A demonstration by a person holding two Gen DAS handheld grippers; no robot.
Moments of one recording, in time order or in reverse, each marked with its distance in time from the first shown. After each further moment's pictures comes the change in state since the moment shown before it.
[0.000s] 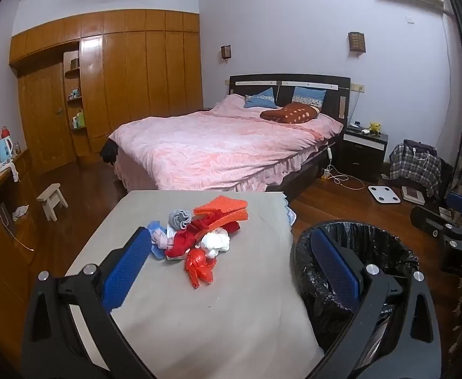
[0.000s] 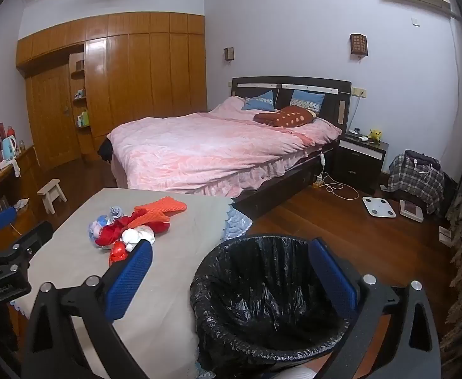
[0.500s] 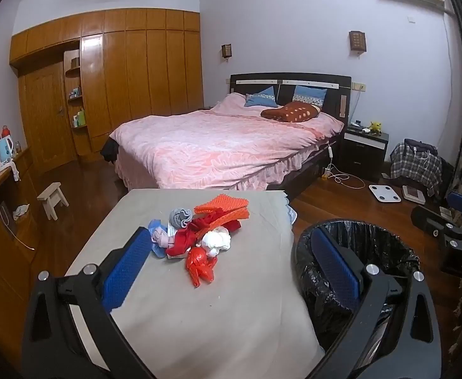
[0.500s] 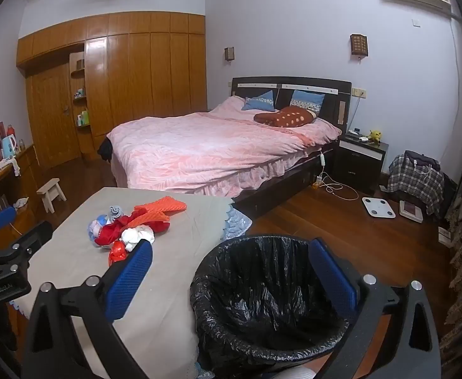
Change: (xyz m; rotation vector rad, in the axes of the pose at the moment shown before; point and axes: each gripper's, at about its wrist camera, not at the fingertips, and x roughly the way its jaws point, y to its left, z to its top) left arm 0.004 0.002 -0.002 -0.002 0.013 0.003; right arm 0.000 0.001 0.000 -0.004 -0.006 -0.003
